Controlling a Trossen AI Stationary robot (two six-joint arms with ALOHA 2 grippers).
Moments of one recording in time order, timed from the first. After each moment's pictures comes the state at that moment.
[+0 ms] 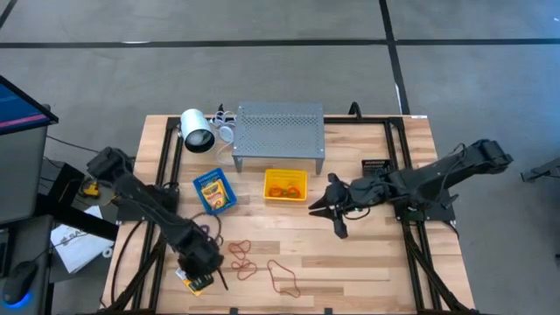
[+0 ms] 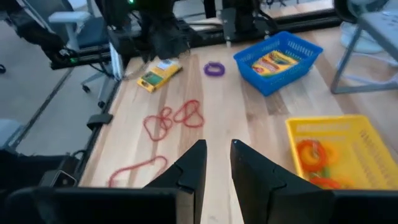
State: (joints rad) left arm -0.72 1.51 0.83 -0.61 0.48 -1.41; right arm 0.30 1.20 0.86 -0.11 0.16 0.28
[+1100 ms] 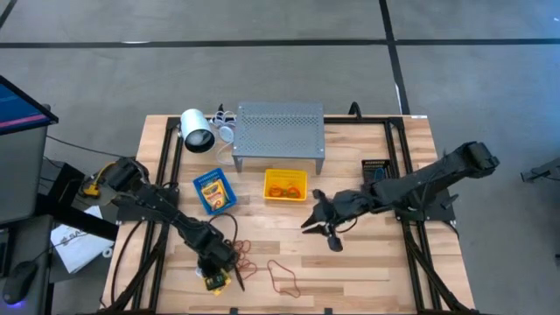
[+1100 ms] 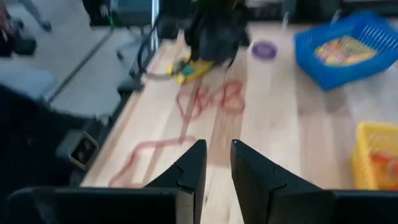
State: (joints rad) left arm -0.61 1.73 0.84 -0.46 0.39 -1.05; right arm 0.31 1.38 0.86 0.02 -0.01 0.17
